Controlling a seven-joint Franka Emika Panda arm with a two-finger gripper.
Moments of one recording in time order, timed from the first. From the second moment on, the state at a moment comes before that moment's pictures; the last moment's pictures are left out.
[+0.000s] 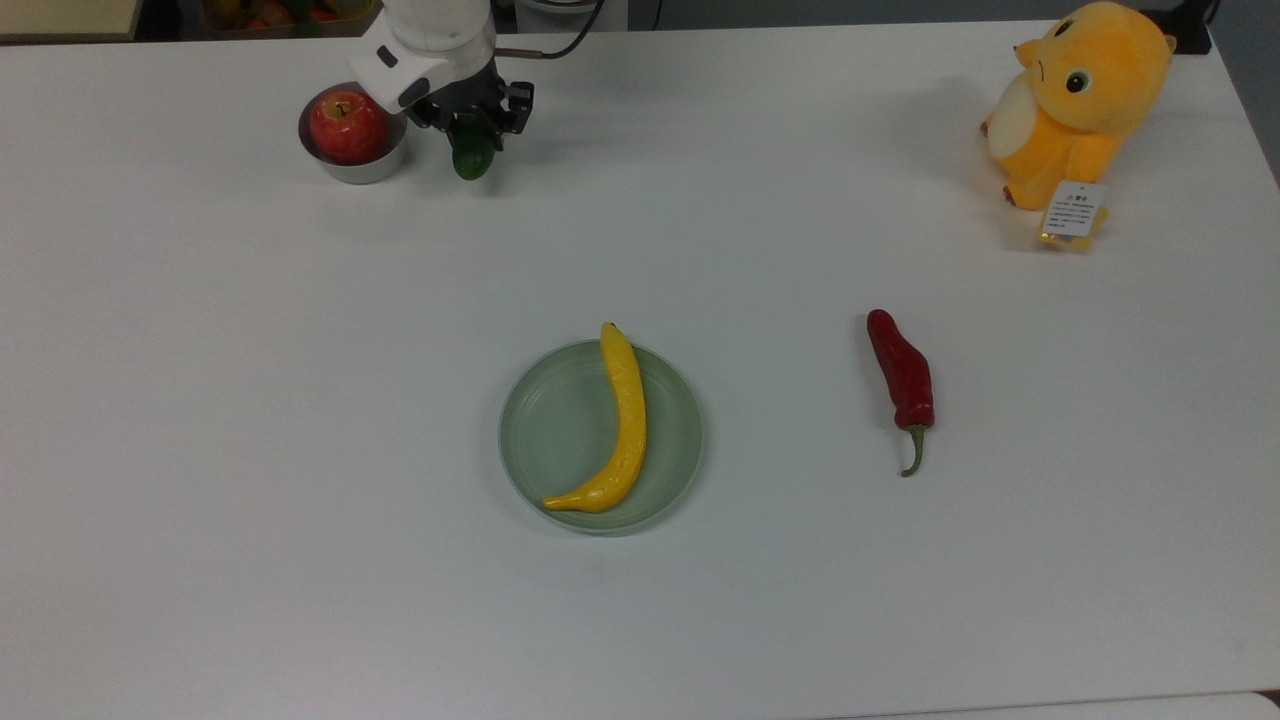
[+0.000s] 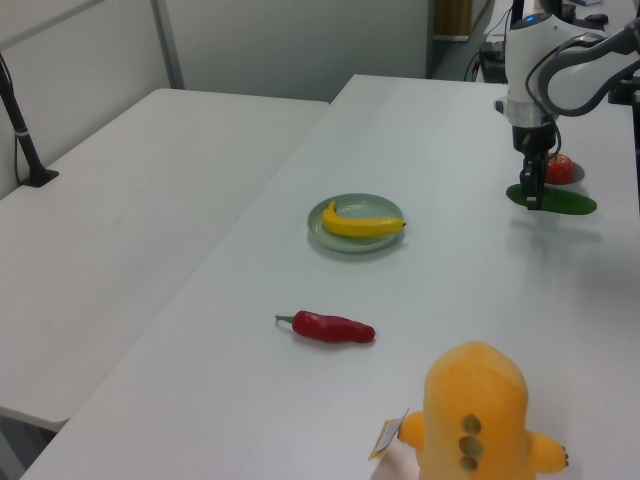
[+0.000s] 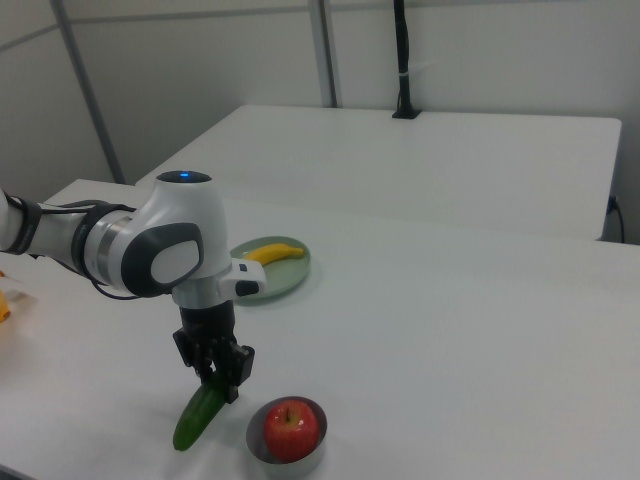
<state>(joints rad) -0.06 -0.04 -0.03 -2.32 -0.05 2.13 -0.07</state>
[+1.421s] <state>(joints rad) -0.06 0.00 -0.05 -2.23 -0.05 2.13 -0.08</state>
